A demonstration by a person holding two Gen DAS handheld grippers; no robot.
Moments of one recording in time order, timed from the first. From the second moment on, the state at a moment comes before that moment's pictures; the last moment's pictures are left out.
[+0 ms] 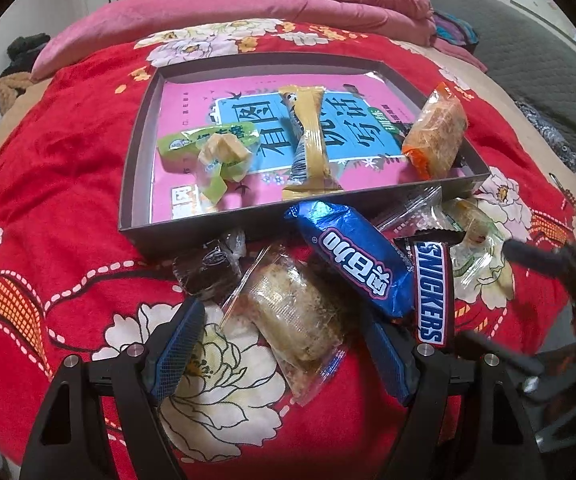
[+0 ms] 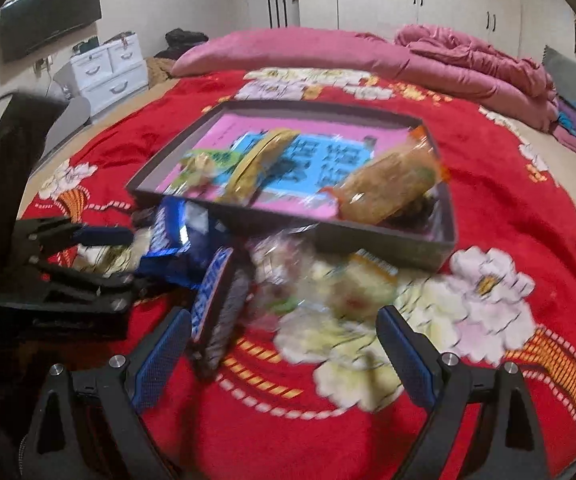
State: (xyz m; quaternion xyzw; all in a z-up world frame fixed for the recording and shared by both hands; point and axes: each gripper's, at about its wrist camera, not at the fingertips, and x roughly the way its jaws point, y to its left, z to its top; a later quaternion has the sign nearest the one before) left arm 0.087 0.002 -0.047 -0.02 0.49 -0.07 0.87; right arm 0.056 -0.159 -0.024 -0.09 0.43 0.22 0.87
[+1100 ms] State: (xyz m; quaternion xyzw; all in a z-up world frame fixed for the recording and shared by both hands) left arm 0.096 0.004 -0.053 -0.08 0.51 -0.08 0.85; right arm 0.073 -0.169 -0.038 0.01 0.47 0.25 0.84
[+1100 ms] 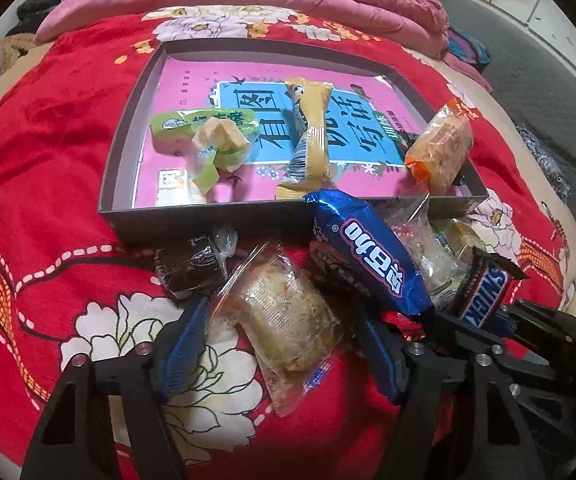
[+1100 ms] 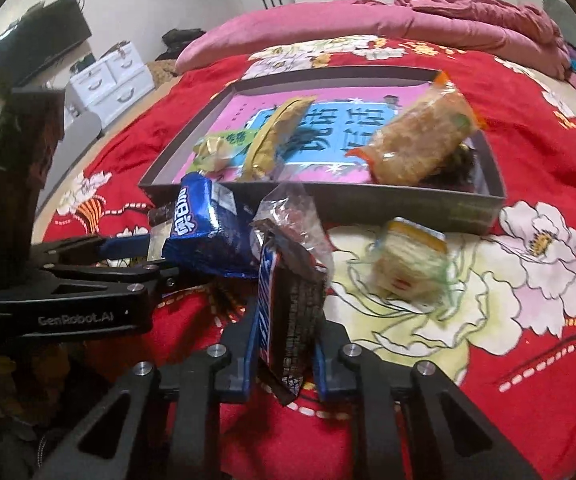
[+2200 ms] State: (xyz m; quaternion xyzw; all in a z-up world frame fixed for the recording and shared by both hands) left arm 0.066 0.035 -0.018 -0.11 0.46 -0.10 0.88; right arm 0.077 -0.204 -0.009 0.08 0.42 0.24 0.87
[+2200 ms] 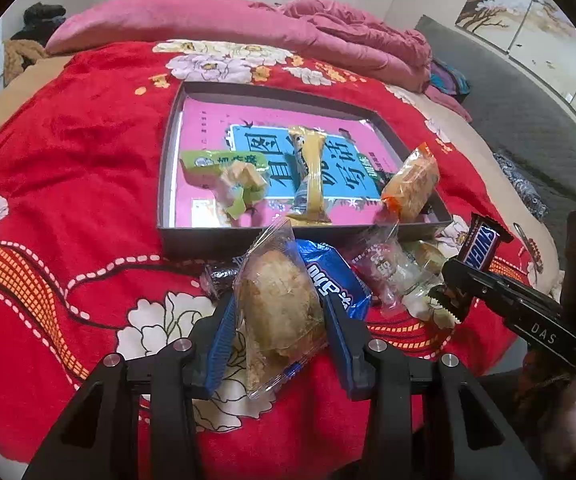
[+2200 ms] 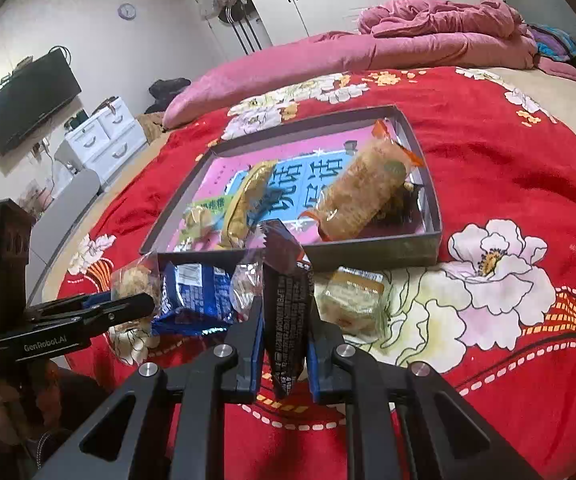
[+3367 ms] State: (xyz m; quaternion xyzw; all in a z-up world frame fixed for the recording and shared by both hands) left arm 0.073 0.041 0.006 -0.12 0.39 -0.08 0.91; right arm 0.087 -0.197 0.008 0.09 0.38 0.24 0.89
